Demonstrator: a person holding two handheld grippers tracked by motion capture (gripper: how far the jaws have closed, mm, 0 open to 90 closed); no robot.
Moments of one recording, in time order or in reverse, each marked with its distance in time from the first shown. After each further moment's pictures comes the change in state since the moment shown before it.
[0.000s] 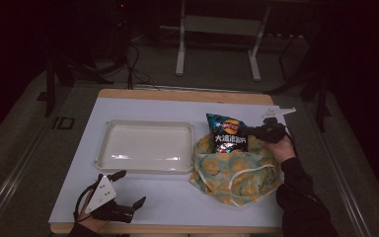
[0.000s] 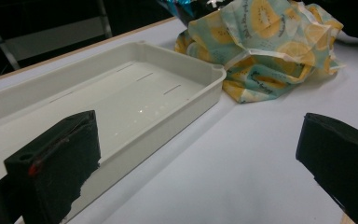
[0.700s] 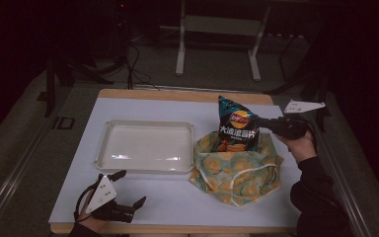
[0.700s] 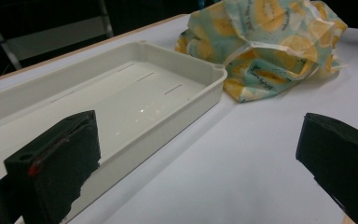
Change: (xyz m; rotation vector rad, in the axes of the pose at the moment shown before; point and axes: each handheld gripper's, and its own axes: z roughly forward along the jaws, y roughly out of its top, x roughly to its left) left arm -0.001 0.000 0.001 0.002 0.005 0.001; right arm 0.019 0.030 -0.073 -0.138 0.019 -0.117
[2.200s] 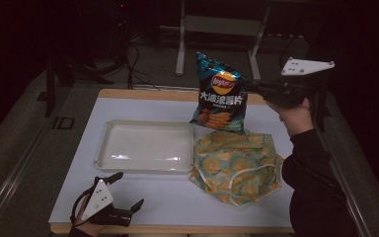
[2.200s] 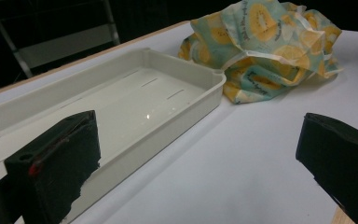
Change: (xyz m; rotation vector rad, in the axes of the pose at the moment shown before) left arm -0.007 0.002 -0.013 -0.020 0.031 0.024; right arm 0.055 0.132 -0.011 -0.163 0.023 -0.147
